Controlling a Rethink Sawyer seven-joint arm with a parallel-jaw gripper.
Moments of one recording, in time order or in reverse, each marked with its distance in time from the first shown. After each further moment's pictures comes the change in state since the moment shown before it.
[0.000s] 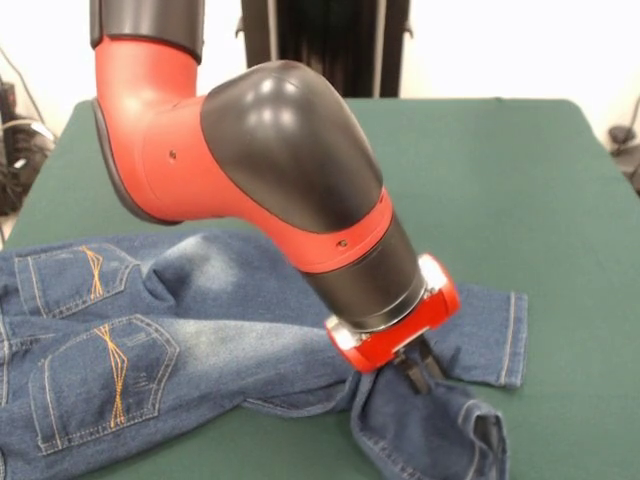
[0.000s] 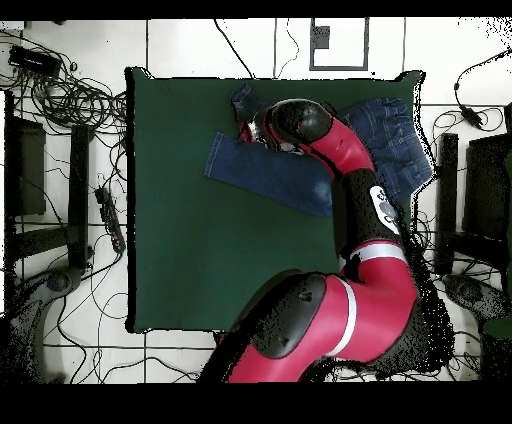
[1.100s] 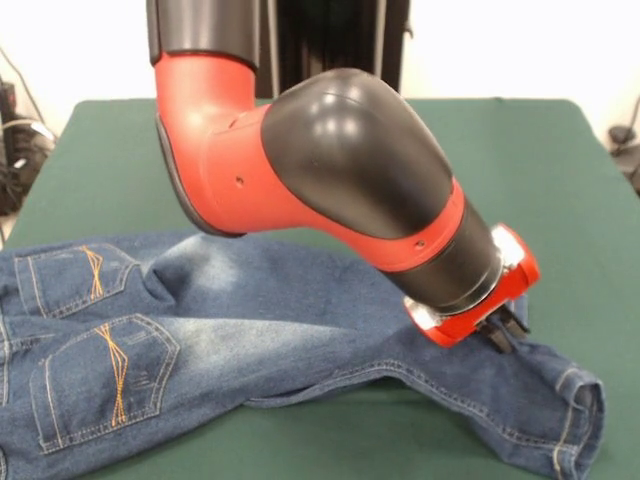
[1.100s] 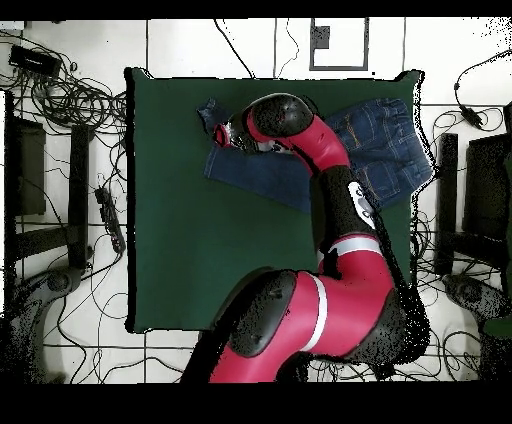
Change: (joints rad) arm 0.069 0.022 -0.008 -0.018 0.124 0.162 0.088
